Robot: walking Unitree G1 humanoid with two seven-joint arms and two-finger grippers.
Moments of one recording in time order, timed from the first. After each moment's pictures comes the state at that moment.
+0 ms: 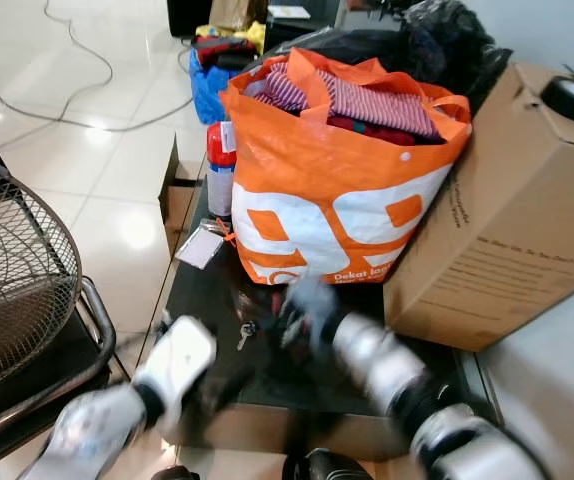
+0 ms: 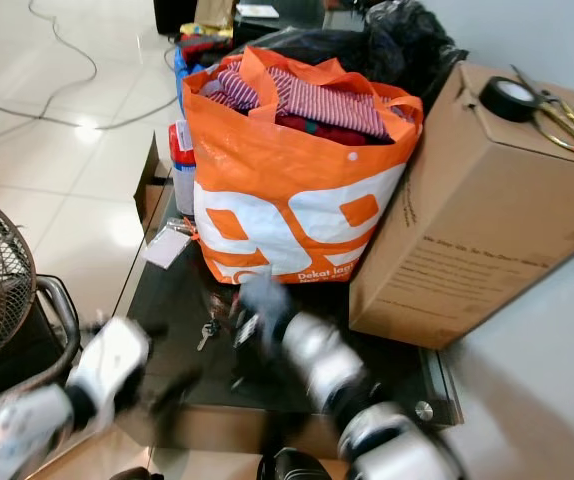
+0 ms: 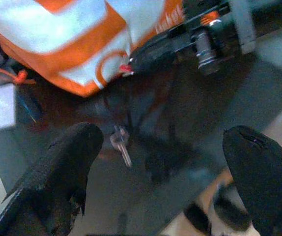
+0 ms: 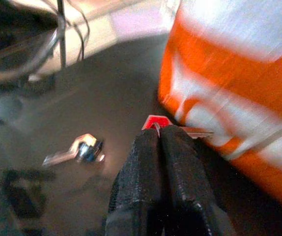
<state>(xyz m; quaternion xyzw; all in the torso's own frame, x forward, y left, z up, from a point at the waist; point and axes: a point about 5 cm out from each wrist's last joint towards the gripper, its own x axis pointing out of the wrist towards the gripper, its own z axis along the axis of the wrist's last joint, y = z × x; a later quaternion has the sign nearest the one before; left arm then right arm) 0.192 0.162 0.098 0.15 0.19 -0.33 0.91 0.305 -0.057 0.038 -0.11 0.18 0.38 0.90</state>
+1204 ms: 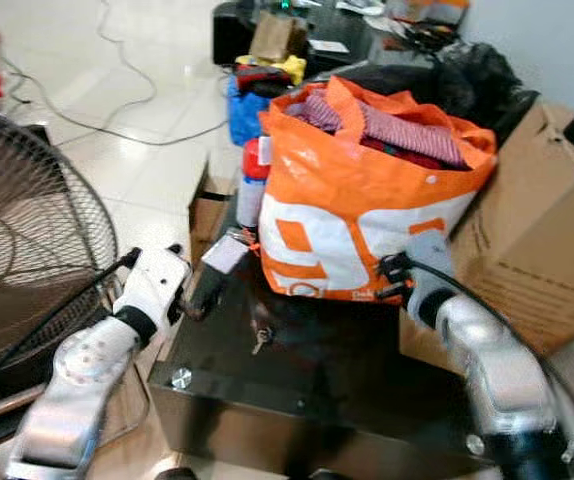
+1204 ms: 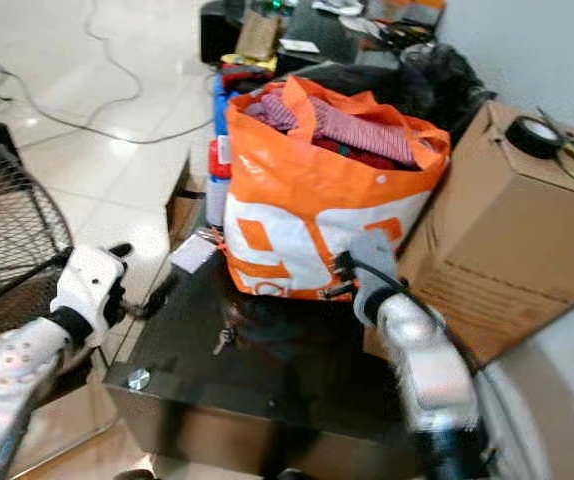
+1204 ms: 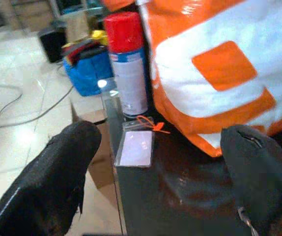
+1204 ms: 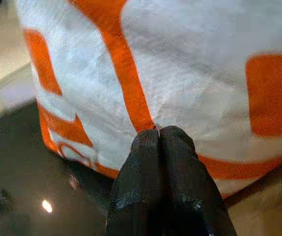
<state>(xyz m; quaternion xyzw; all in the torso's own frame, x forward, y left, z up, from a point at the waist) 0.251 0.182 0.121 0.15 0.07 -0.17 0.97 0.278 -0.156 0.101 -0.02 0.16 0.11 0.98</state>
